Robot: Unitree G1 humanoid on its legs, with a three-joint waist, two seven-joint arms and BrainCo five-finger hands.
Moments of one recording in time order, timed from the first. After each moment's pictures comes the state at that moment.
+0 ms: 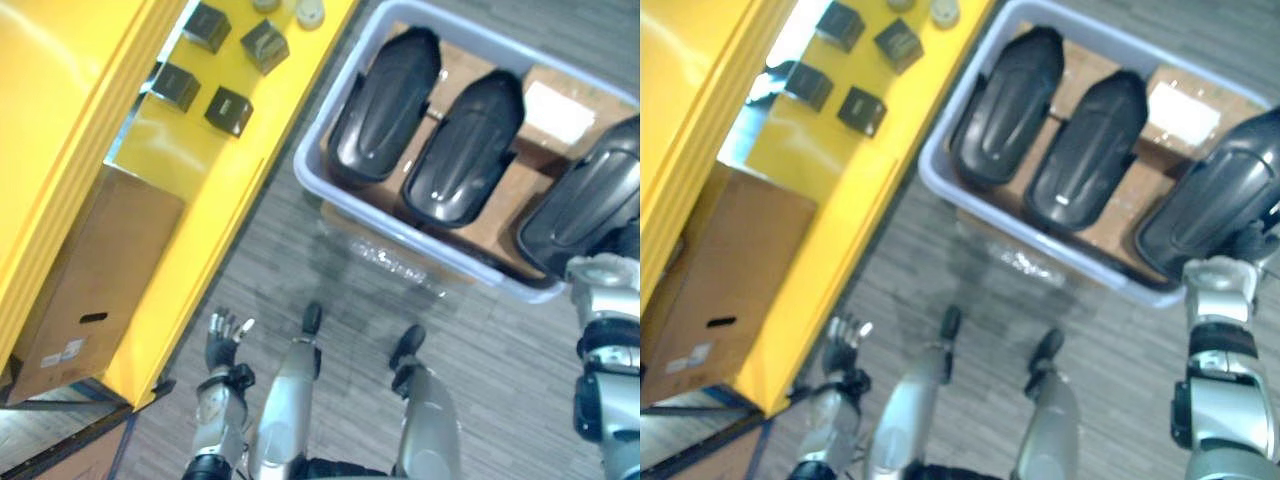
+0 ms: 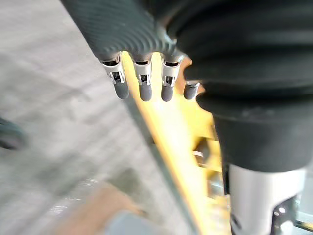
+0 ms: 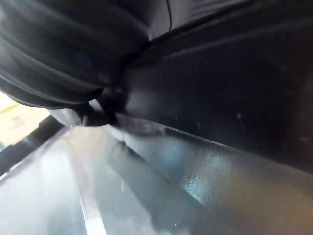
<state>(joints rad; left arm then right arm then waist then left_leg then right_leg) 0.03 0.13 0.08 0.38 -0.54 -0.35 0.10 -0.60 -0.67 -0.25 0.80 0.07 0.26 -0.64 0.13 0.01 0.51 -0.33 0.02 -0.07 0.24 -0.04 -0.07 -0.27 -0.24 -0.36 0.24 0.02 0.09</state>
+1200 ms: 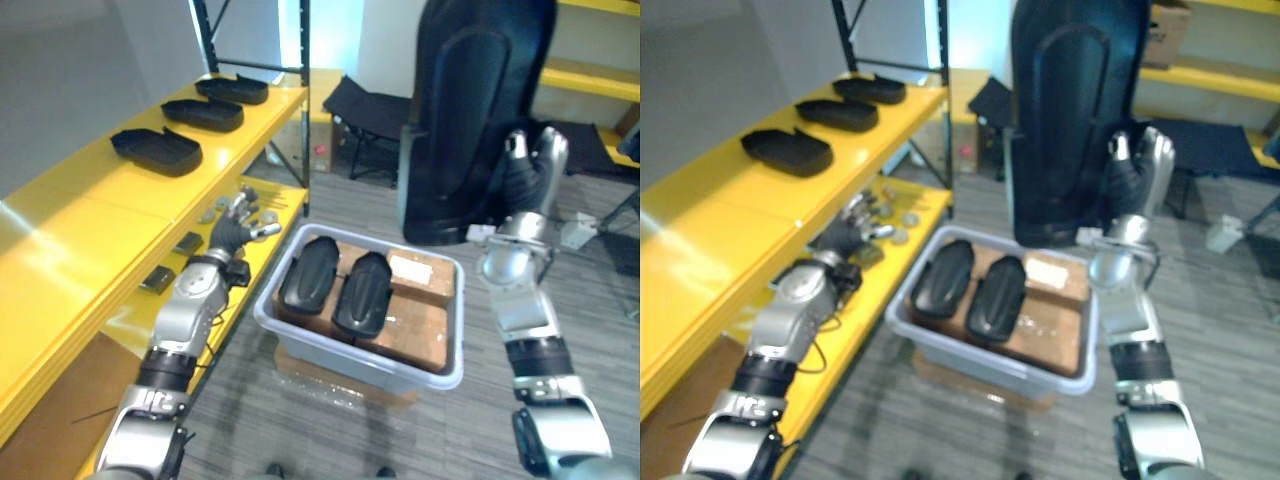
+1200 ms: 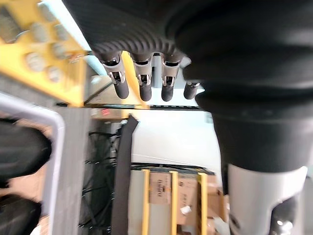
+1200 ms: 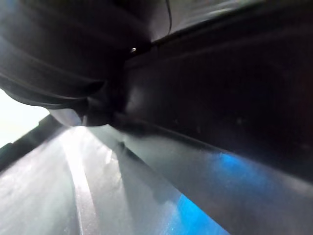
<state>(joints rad) -0.48 0.37 -0.09 0.25 -0.51 0.27 0.03 -0.55 -0.38 0.00 0.20 -0.41 -0.16 -0.61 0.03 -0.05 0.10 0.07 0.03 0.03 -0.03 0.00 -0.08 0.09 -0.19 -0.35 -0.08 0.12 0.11</state>
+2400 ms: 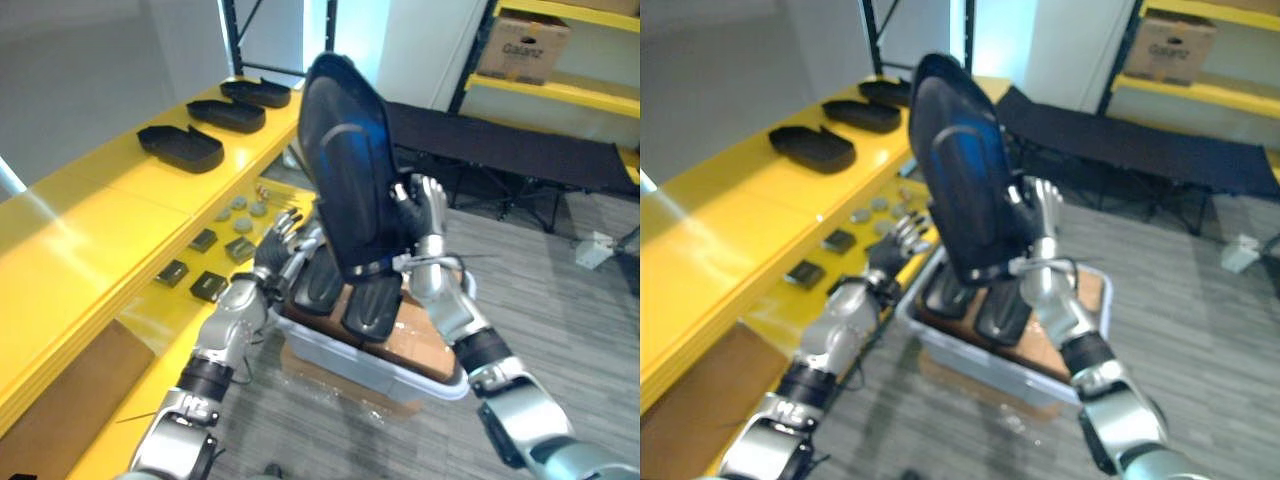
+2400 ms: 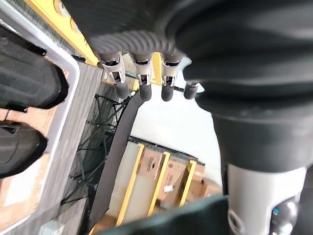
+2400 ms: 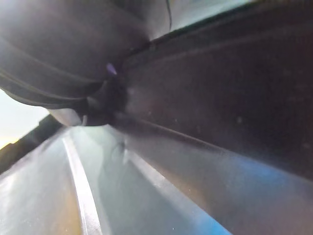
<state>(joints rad) -0.47 0.22 -0.23 0.30 -0.58 0.13 -0.03 -0.64 -0.27 0.32 0.50 -0.45 -0.12 -0.59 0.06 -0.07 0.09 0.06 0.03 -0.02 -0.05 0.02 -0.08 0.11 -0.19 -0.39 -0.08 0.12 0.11</state>
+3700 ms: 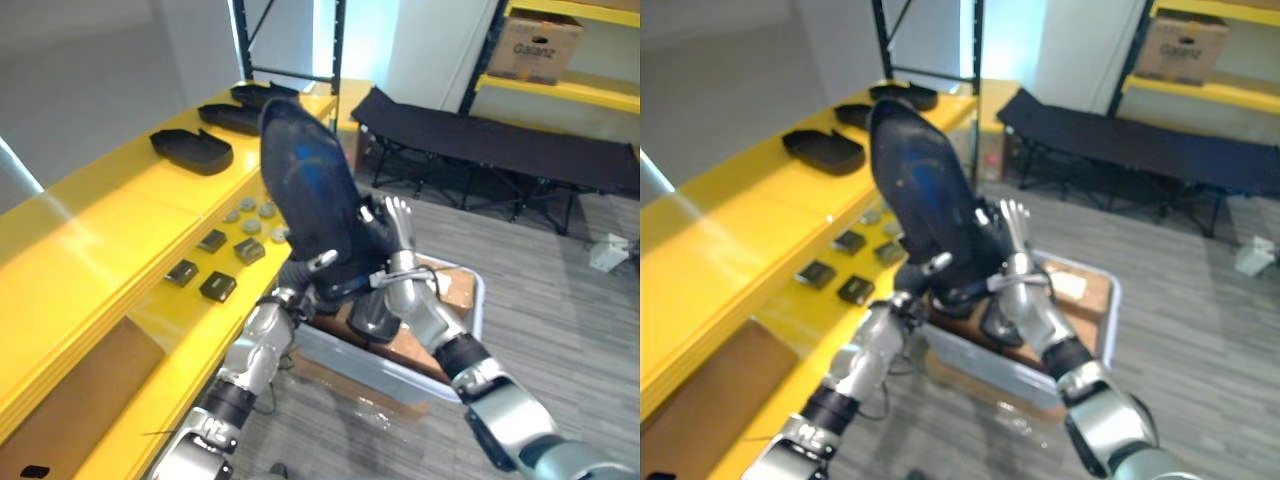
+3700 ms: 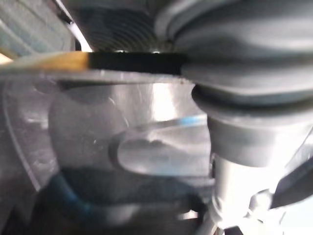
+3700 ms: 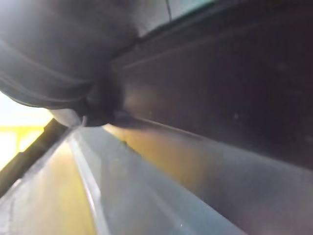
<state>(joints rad) -0.35 0.10 -0.27 0.29 -0.72 -0.02 0.07 -0.62 -0.18 0.42 0.59 -0.53 -0.22 -0.67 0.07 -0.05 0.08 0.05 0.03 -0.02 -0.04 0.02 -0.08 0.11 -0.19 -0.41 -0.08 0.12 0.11</state>
